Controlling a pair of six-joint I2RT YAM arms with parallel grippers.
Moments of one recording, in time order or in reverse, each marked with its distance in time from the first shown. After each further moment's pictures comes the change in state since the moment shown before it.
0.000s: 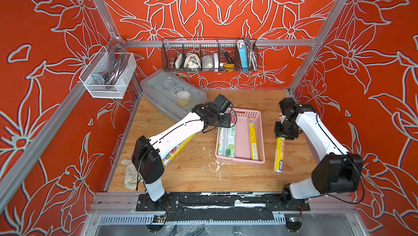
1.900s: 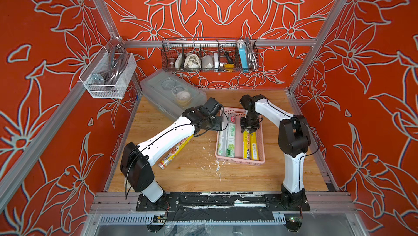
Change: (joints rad) left arm 0.036 -0.122 -0.150 -0.003 -0.021 -0.008; right arm 0.315 0.599 0.320 0.096 -0.194 0.160
